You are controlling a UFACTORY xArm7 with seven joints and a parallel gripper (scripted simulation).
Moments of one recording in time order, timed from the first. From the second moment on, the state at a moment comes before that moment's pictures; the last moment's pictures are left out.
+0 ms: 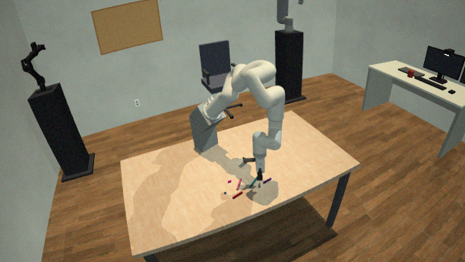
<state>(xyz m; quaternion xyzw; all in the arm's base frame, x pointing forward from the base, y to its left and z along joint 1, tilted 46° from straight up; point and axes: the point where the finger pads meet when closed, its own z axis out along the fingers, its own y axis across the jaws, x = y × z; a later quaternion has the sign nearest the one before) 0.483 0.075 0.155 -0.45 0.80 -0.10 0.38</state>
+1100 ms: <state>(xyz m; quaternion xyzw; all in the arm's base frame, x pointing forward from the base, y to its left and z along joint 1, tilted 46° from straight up) 0.488 0.076 0.151 -0.45 0.80 -0.09 0.38</state>
